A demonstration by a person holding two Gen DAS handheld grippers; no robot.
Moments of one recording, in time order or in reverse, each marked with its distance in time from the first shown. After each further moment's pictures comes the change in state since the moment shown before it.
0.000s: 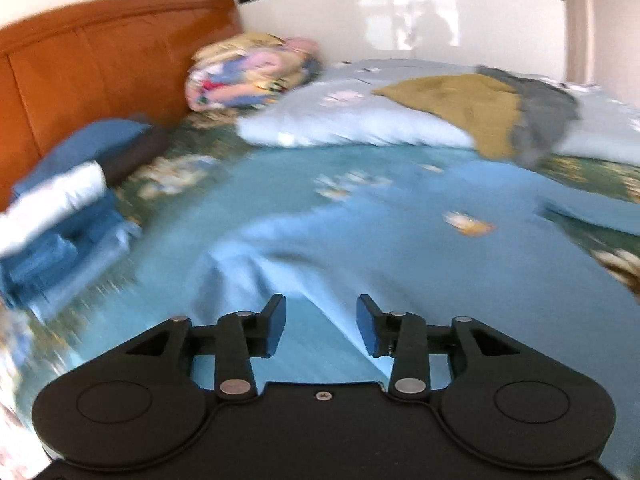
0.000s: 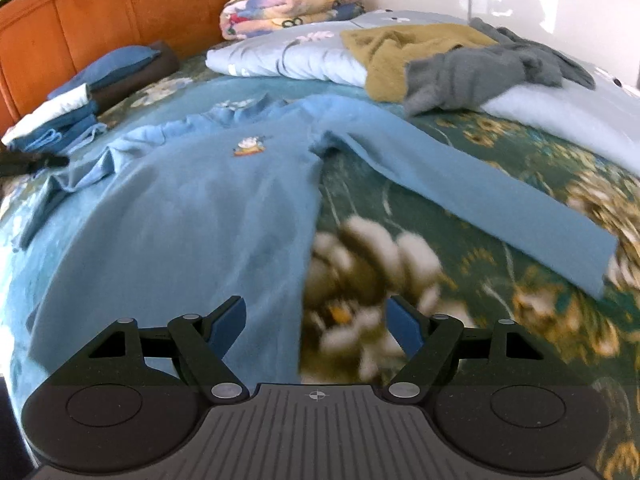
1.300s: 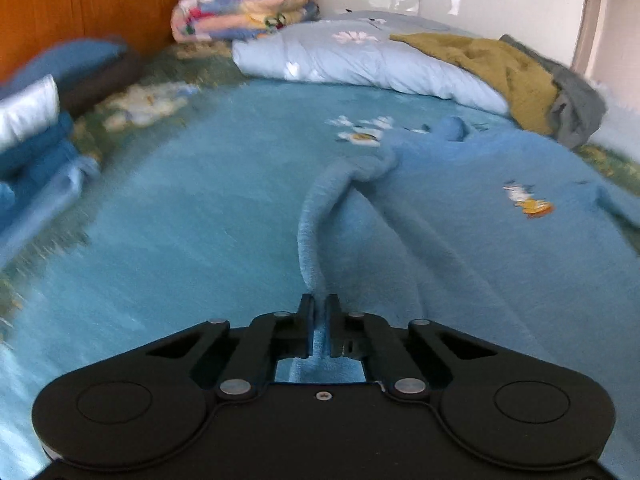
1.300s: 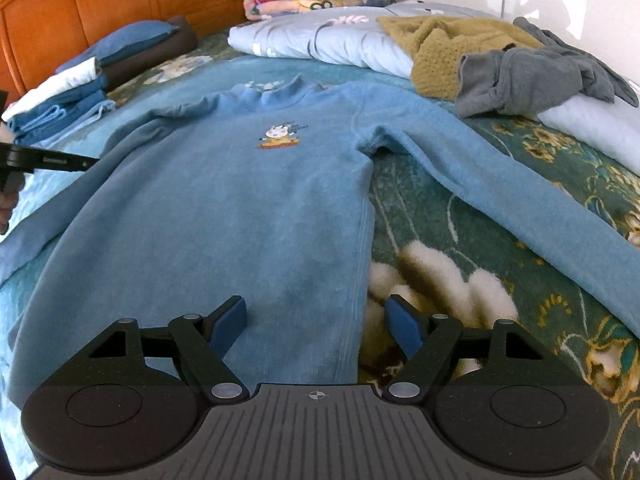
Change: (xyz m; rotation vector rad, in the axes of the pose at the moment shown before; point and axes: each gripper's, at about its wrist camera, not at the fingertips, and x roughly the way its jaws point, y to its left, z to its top) left arm 0.115 0.078 0.011 -0.048 0.125 -0.032; right arm 0.062 0.036 0.030 -0.085 0.029 0.014
